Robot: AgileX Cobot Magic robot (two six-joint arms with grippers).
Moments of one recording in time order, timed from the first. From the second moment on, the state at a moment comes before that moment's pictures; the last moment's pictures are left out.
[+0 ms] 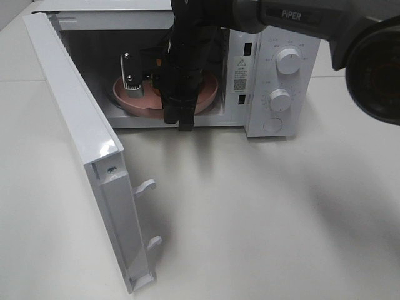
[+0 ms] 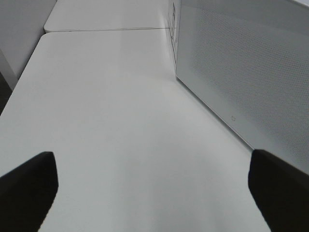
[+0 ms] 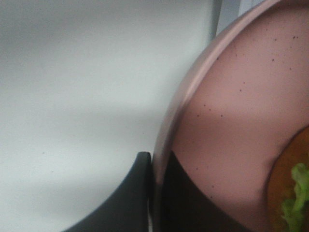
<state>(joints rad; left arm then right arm) 0.07 0.00 -0.51 -0.07 1.05 0.17 0.67 2.40 -2.11 0.04 1.02 -1.16</state>
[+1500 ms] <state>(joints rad) 0.07 0.00 -0.51 -0.07 1.05 0.17 0.71 1.86 -1.30 -0.03 0.61 -1.26</state>
